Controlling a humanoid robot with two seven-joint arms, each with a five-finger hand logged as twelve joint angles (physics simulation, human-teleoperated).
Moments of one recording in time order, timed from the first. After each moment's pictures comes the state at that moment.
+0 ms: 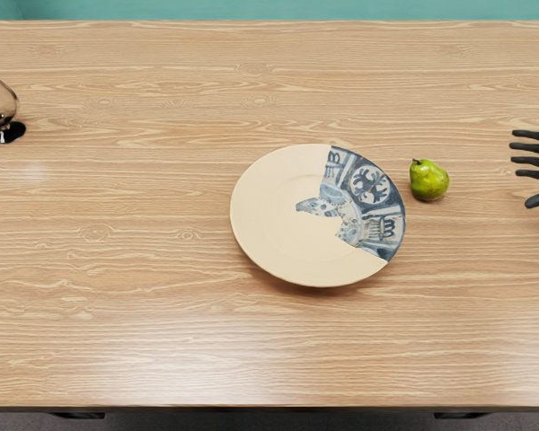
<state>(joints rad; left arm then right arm) -0.04 0.00 -0.09 -0.31 -0.07 -0.14 0.06 0.84 -0.95 0.46 0.85 -0.13 0.61 -0.21</state>
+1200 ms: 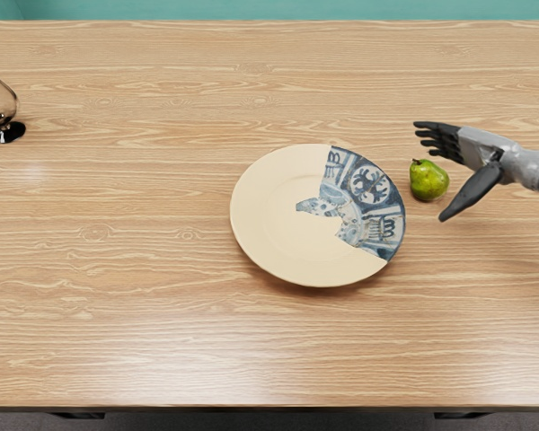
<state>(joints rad) -0.04 0.00 -0.09 -0.31 -0.07 -0.14 0.06 0.75 -0.65 0.72 0.84 -0.94 0.55 0.22</state>
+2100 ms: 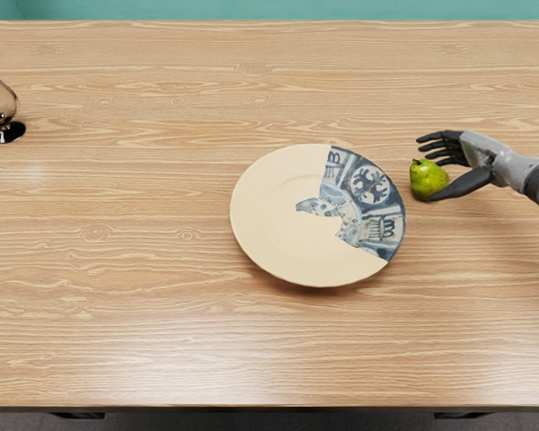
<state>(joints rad) -0.04 0.00 -0.09 -0.31 -0.07 -0.14 0.06 0.79 -0.54 0.62 0.69 -0.94 0.36 0.21</state>
